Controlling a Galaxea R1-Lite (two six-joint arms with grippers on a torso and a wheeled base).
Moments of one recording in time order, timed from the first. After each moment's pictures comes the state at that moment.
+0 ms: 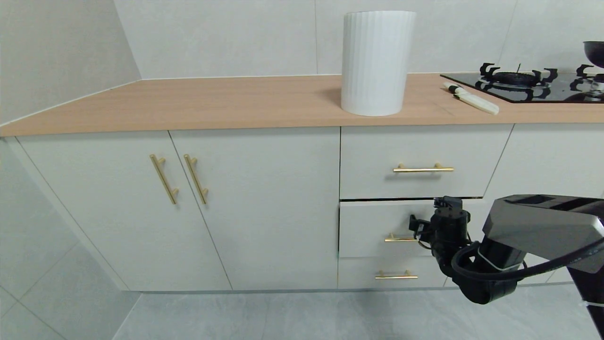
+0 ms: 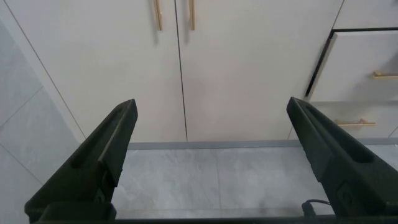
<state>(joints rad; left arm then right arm) -0.01 0.00 0.00 0.00 0.00 0.00 0.29 2.45 -0.89 -1.28 -0.53 0.28</state>
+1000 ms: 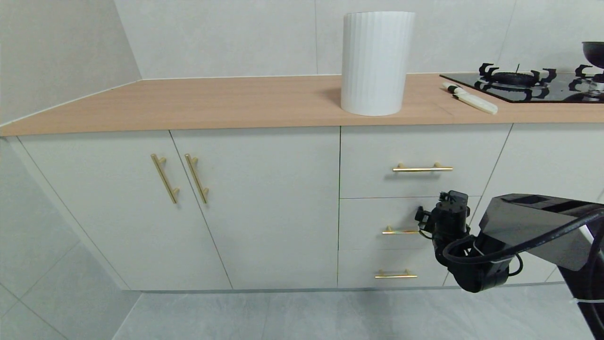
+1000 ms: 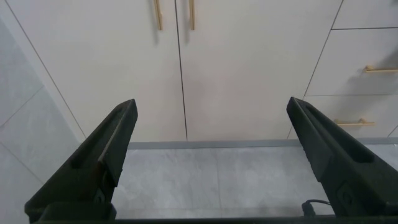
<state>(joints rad) -0.01 0.00 0.00 0.00 0.00 0.00 0.24 2.50 -1.01 -1.29 -0.62 0.28</state>
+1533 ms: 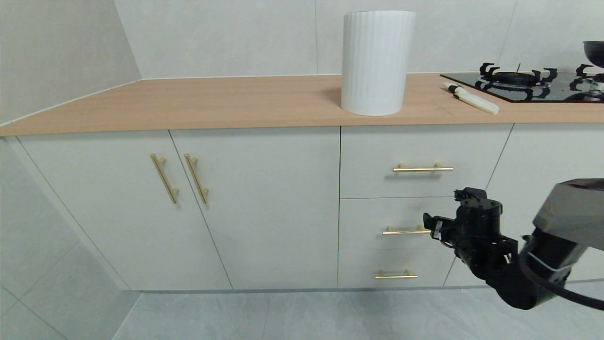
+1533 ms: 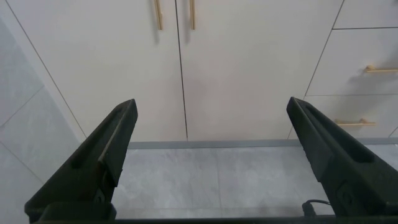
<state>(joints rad) -0.01 0.00 0.00 0.00 0.00 0.00 0.30 2.16 -0.66 -1.17 -0.46 0.27</state>
